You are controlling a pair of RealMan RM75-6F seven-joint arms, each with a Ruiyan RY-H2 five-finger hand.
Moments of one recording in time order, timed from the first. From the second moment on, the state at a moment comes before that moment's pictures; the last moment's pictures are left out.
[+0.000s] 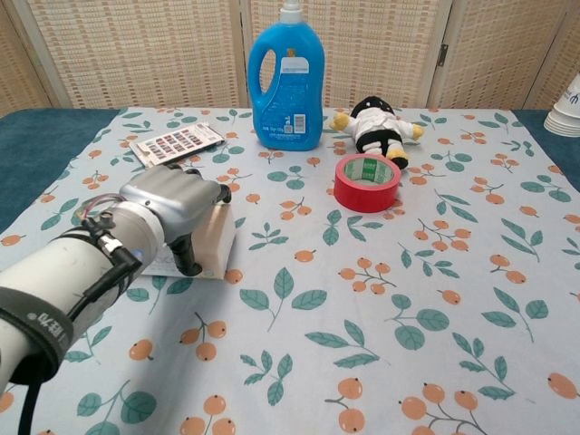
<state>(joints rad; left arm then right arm) -0.87 -1.90 -0.25 -1.63 0.57 1.44 1.28 0.26 -0.53 0.06 -2.33 -1.25 1.16 -0.28</state>
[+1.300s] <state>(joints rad) -0.77 -1.91 -0.38 -1.61 0.94 1.45 0.53 0.28 -0.56 0.06 -2.33 -1.21 1.16 -0.33</state>
